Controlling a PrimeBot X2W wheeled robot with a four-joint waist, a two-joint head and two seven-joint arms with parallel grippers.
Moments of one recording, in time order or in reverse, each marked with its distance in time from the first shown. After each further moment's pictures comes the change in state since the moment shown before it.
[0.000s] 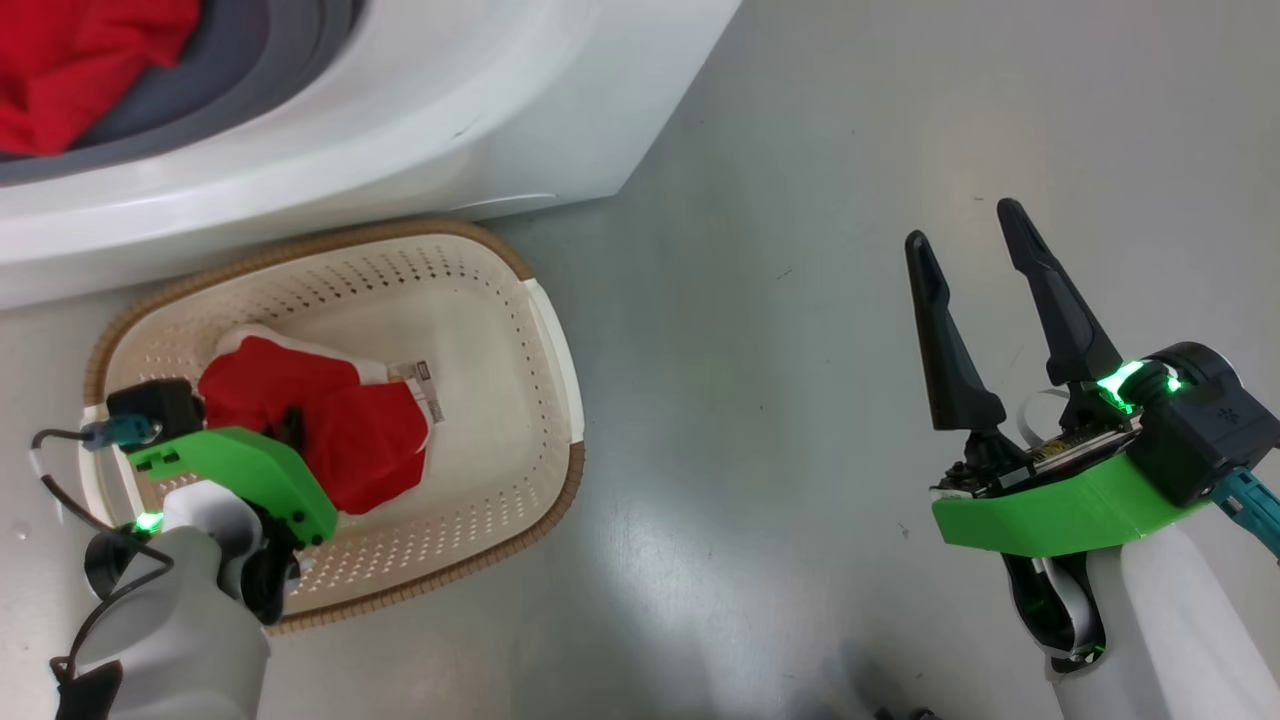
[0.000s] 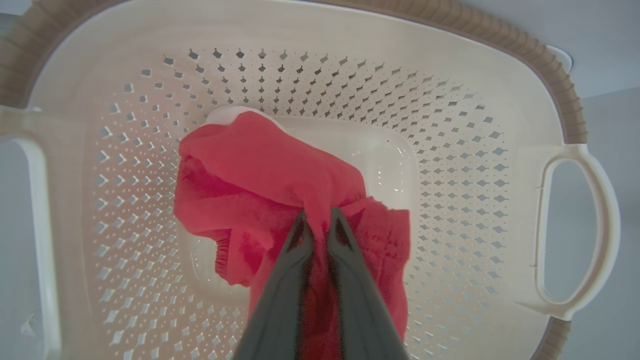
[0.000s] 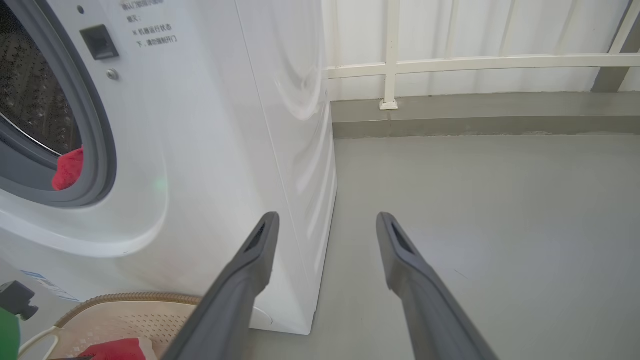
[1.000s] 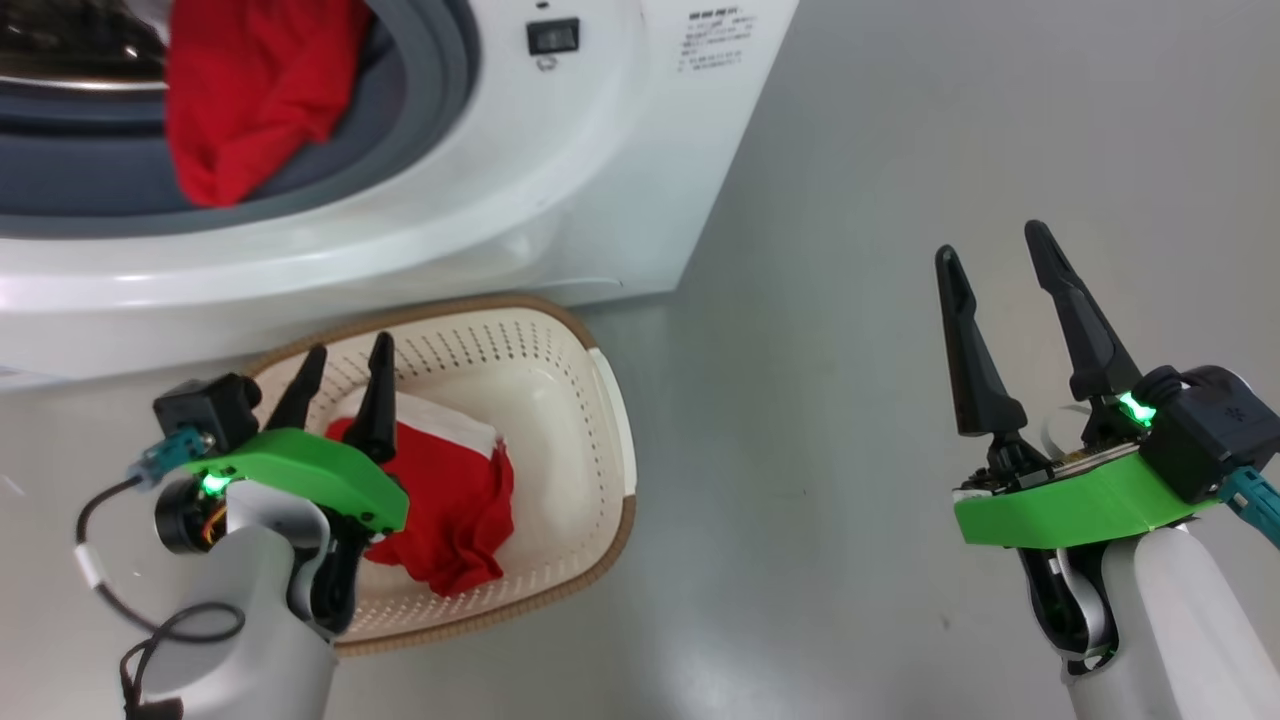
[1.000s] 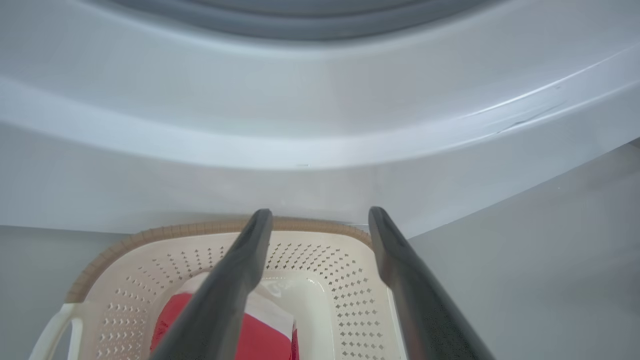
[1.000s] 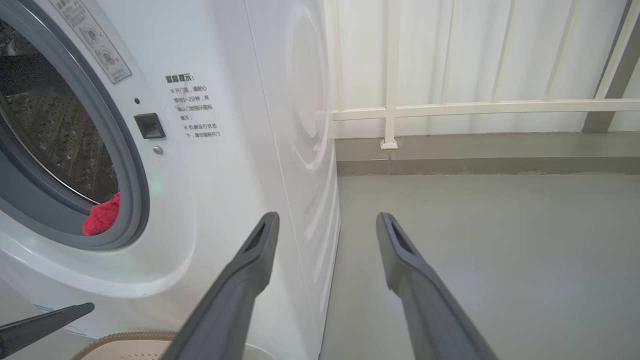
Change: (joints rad) left arm 0.149 -0.039 -0.057 -0.360 -0.018 0.000 -0.187; right arm 0.015 0.000 -0.050 0.061 -0.010 0.000 0.000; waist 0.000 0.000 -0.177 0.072
